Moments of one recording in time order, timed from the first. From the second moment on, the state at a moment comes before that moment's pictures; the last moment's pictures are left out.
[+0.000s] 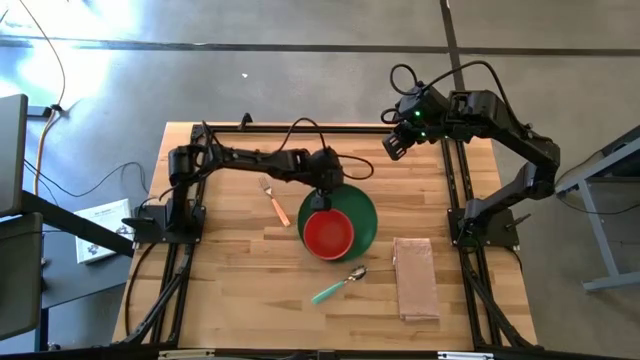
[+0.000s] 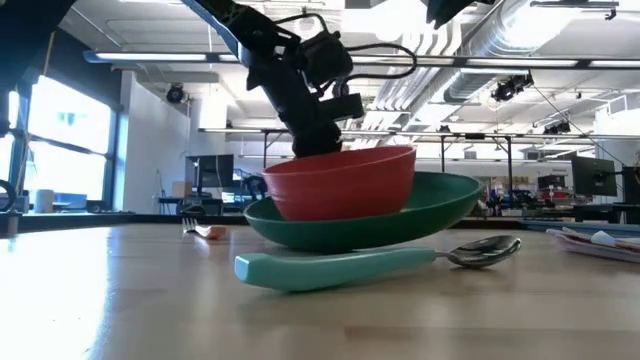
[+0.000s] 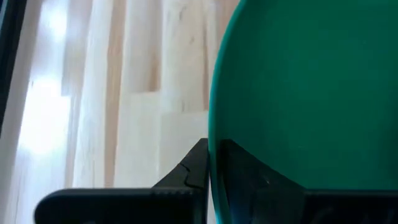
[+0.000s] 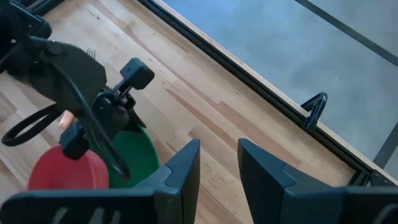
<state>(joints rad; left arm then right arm) 0.36 1.97 1.36 -0.33 -0.03 0.35 -0.29 1.45 1.92 -1.42 0.31 0.44</state>
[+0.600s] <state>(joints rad) 0.37 2.02 1.36 -0.41 0.00 0.33 -0.29 1.45 1.92 -1.42 0.28 0.43</state>
